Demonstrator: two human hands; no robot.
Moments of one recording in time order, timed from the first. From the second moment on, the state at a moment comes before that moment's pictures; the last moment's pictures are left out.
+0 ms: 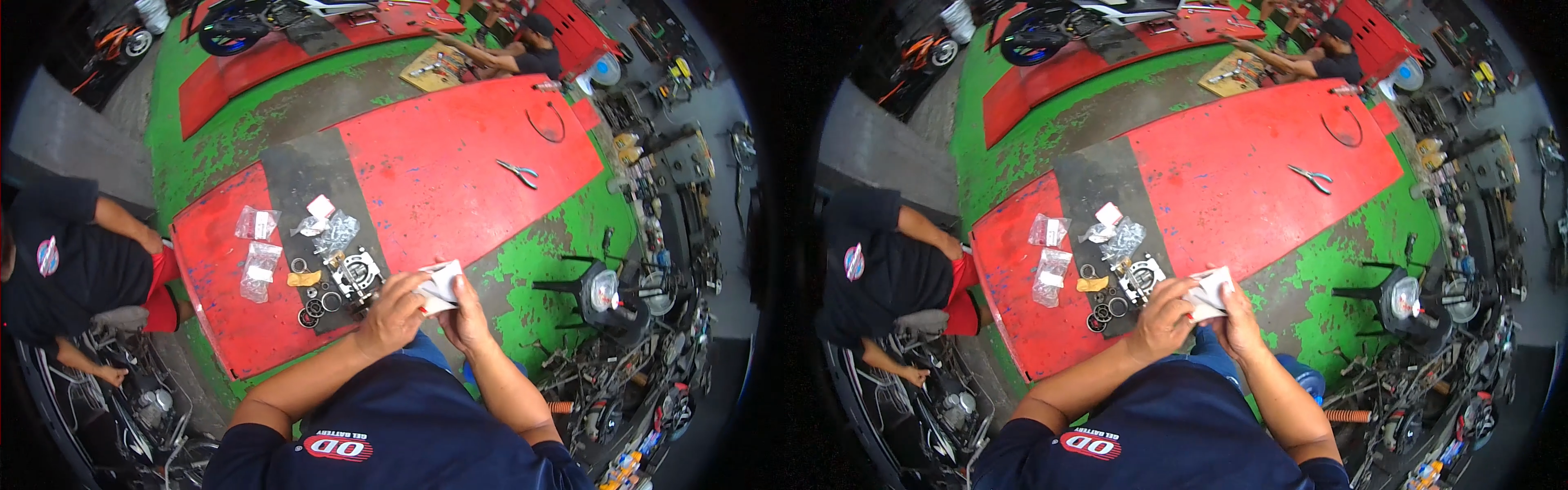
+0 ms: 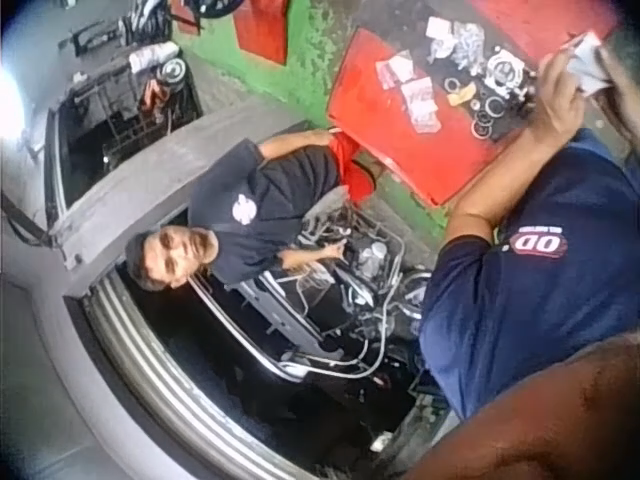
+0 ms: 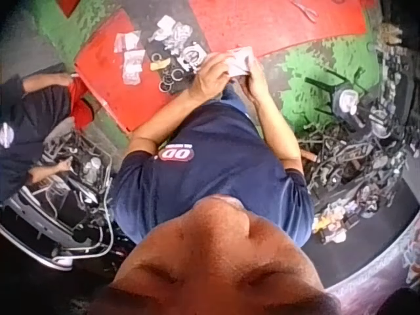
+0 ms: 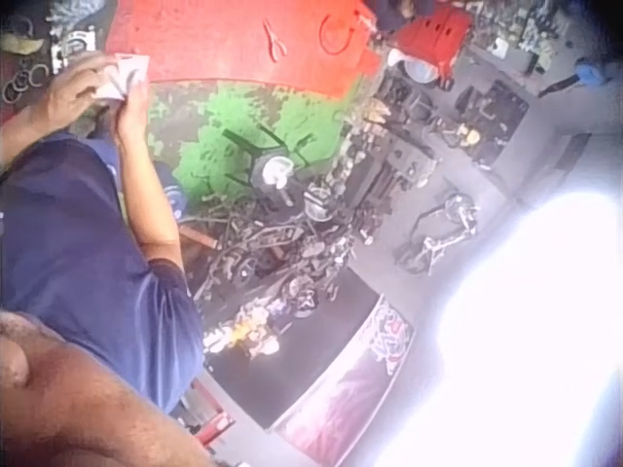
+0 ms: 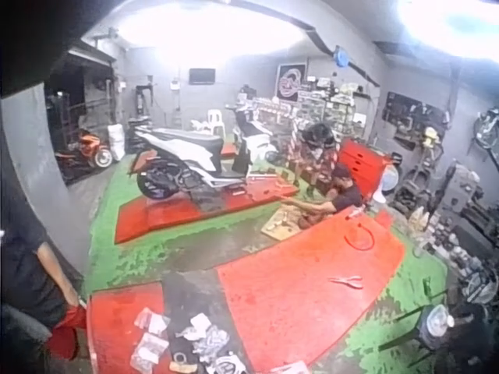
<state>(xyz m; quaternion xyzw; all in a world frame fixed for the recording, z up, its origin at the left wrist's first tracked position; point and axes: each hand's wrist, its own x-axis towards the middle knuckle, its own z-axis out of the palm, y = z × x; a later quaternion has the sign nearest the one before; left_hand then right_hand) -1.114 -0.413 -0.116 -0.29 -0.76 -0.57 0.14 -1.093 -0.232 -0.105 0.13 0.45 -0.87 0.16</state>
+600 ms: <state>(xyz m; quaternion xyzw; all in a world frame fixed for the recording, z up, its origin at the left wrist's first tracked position) -1.138 -0.388 -0.091 -0.34 -0.61 -0.71 -0.07 -1.102 -0.199 -0.054 0.15 0.63 -0.76 0.04</state>
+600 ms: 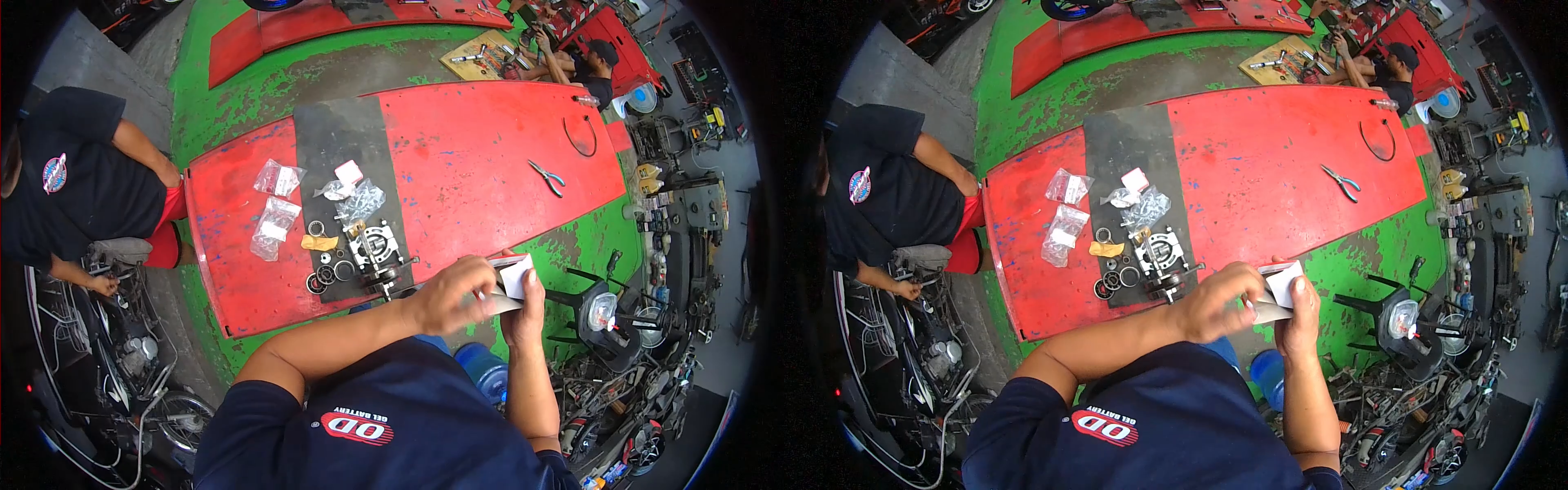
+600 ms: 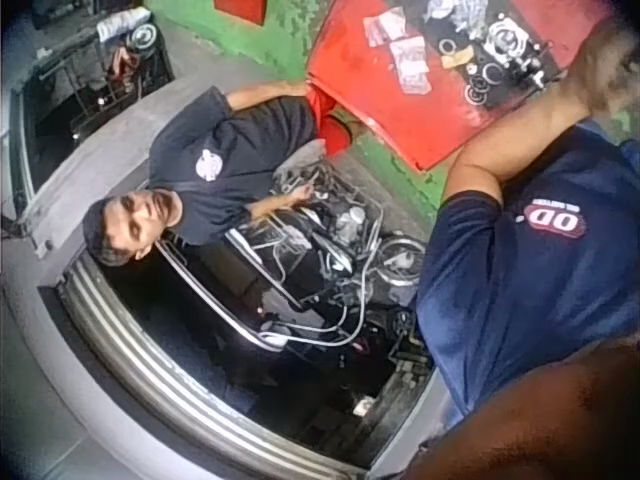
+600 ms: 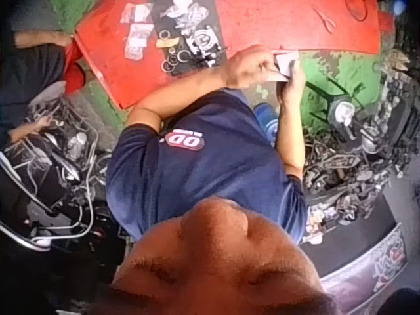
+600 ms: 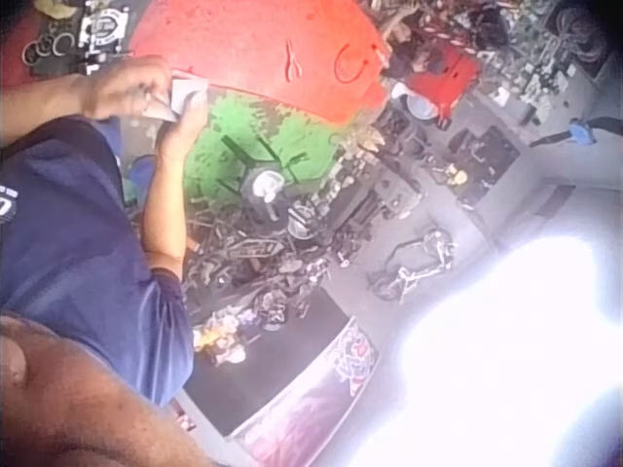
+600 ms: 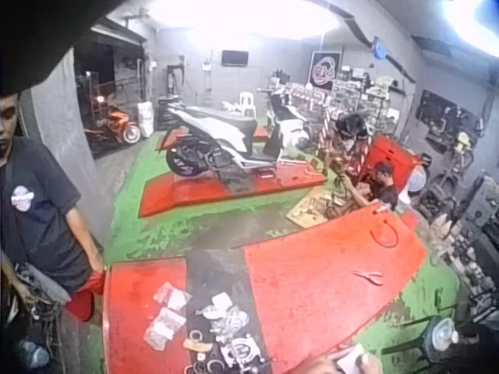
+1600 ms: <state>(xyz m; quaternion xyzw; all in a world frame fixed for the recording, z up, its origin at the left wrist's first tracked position) -1.098 -0.399 -0.121 -0.03 -0.70 -0.71 -0.06 -1.141 -0.216 -0.053 0.26 0.79 -0.51 0.22</state>
